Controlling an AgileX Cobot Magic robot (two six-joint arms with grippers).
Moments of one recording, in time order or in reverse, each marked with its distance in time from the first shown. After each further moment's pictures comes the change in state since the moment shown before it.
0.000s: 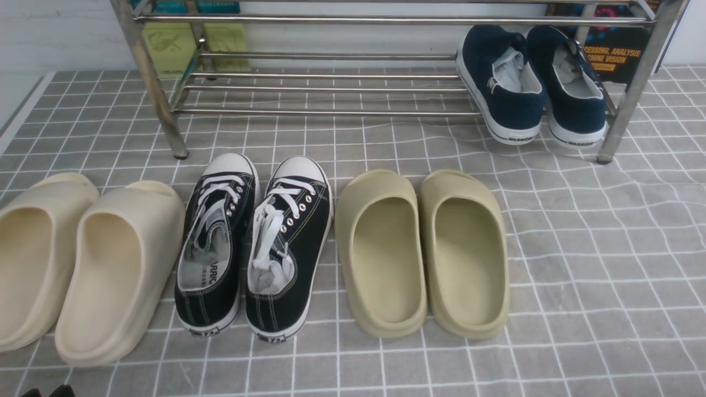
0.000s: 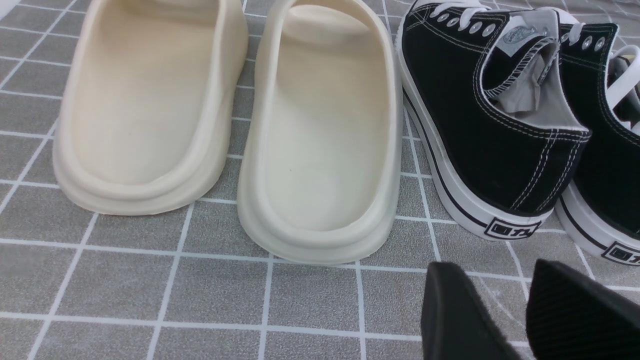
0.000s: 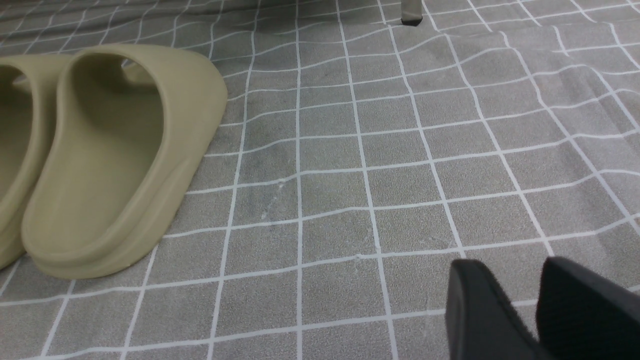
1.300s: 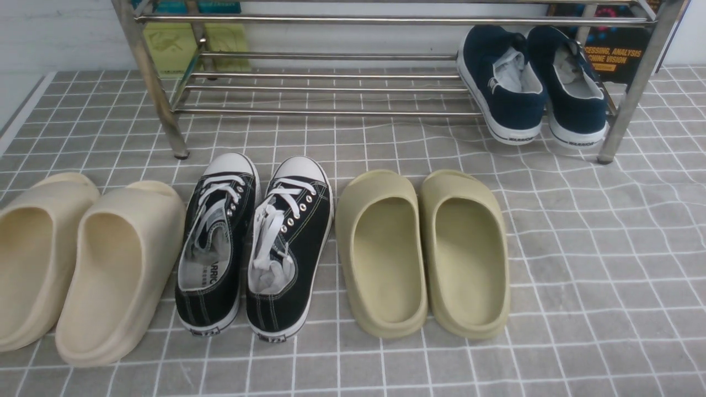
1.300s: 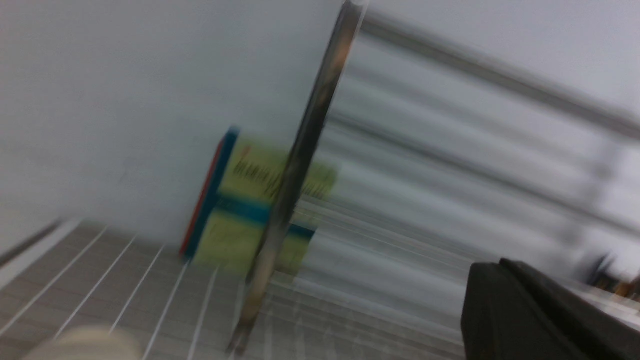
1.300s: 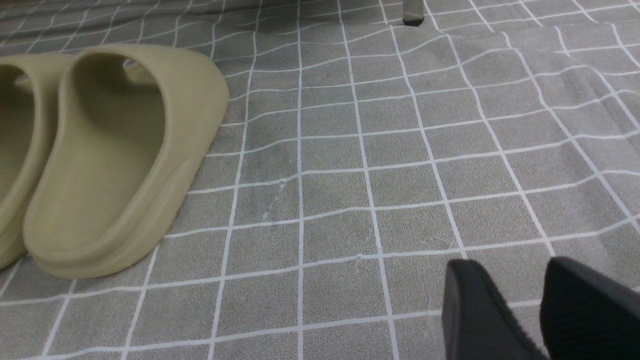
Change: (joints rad) right arm 0.000 0.000 0.000 0.000 0.001 0.000; left arm 0.000 0.255 -0.488 0.220 -0.214 -0.435
